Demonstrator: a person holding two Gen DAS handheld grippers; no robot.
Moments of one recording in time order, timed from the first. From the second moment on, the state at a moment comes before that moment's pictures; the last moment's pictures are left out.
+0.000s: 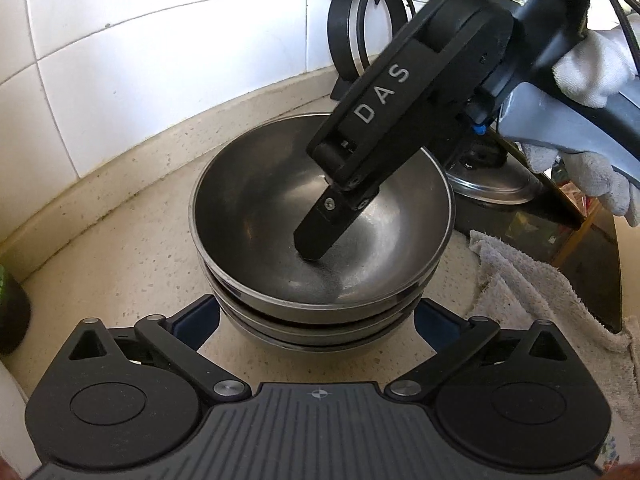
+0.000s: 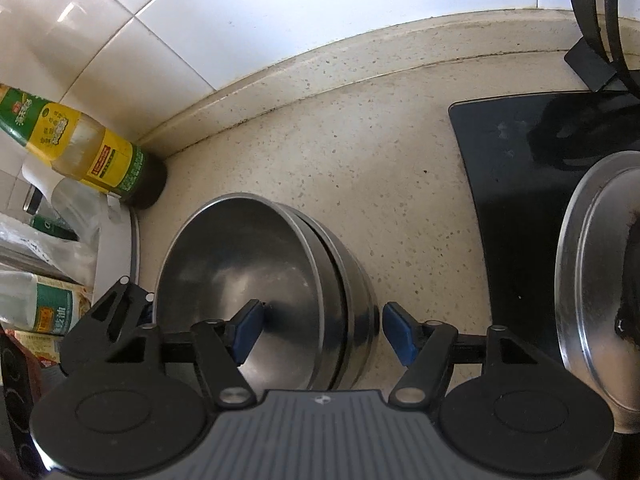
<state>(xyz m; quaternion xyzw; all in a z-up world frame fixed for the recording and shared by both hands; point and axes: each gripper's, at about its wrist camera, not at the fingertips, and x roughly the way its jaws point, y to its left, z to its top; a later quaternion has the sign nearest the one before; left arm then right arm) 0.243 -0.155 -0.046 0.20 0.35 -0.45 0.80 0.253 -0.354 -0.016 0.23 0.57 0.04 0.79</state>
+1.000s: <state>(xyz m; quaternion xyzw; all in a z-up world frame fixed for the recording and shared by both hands) 0.255 -0.159 -0.052 0.18 0.30 -0.42 0.84 0.268 -0.349 -0.006 0.23 0.53 0.07 0.81</state>
